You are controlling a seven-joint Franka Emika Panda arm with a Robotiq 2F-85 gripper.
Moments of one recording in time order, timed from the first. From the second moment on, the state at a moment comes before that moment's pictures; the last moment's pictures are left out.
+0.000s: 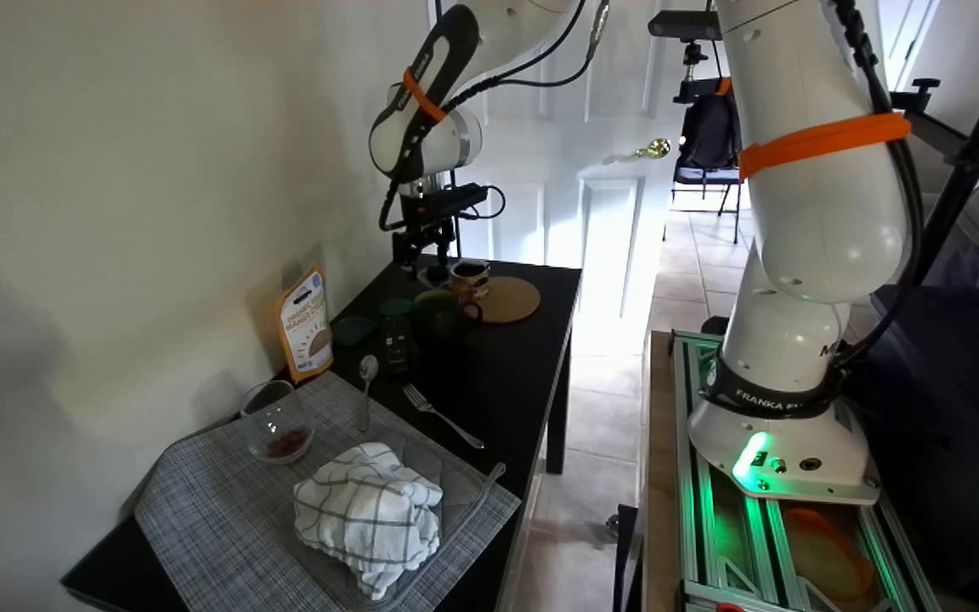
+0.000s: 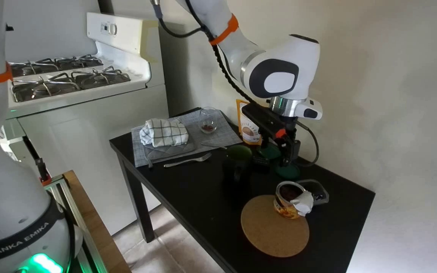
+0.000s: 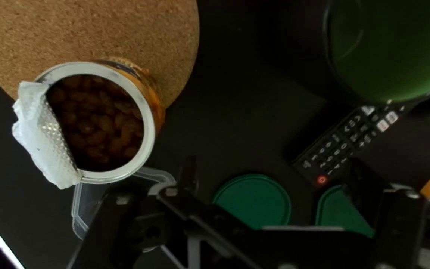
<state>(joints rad) -0.23 0.38 -0.13 -2.04 0.13 2.42 -0.18</state>
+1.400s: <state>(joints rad) -0.13 -0.04 -0.07 -2.43 0.31 2.30 -0.44</state>
